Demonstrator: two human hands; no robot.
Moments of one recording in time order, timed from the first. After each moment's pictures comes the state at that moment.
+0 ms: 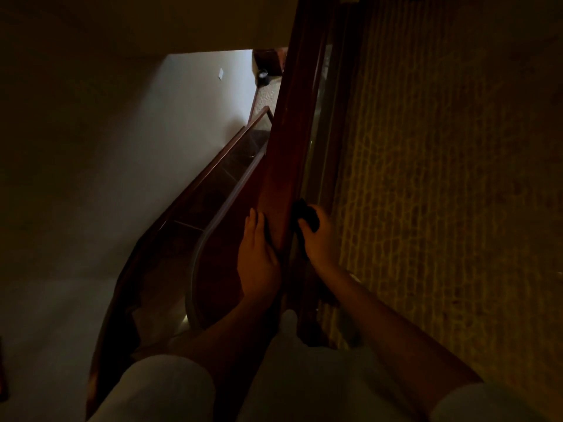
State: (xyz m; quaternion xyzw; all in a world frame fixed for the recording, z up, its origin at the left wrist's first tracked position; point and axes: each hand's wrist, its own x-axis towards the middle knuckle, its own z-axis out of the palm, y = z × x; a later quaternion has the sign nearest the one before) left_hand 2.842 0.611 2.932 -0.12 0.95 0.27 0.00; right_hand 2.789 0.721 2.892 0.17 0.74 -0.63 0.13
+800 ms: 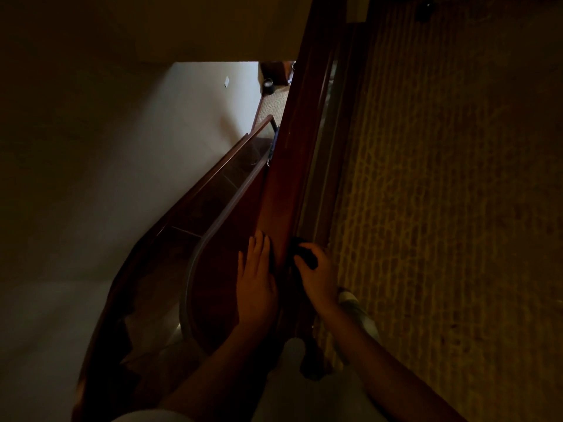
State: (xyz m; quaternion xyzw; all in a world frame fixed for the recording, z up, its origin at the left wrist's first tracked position) left_hand 2.838 0.609 2.921 -0.07 0.97 0.21 0.02; right_hand 2.802 0.727 2.885 0.18 0.74 -0.62 0.16
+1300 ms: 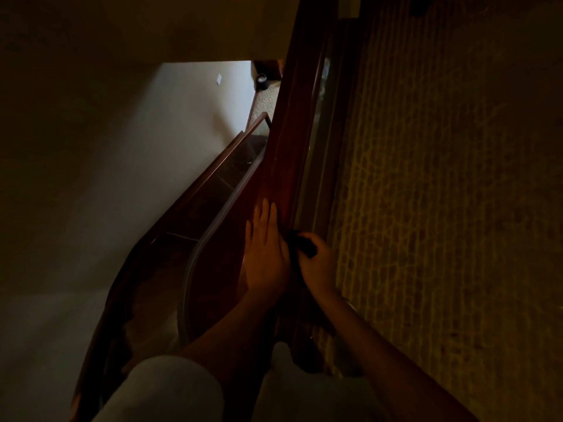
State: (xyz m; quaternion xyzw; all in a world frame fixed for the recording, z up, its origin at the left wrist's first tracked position) left_hand 2.706 0.641 2.930 -0.05 0.98 0.19 0.03; right_hand 2.713 0.736 2.885 0.19 0.72 -0.65 0.13
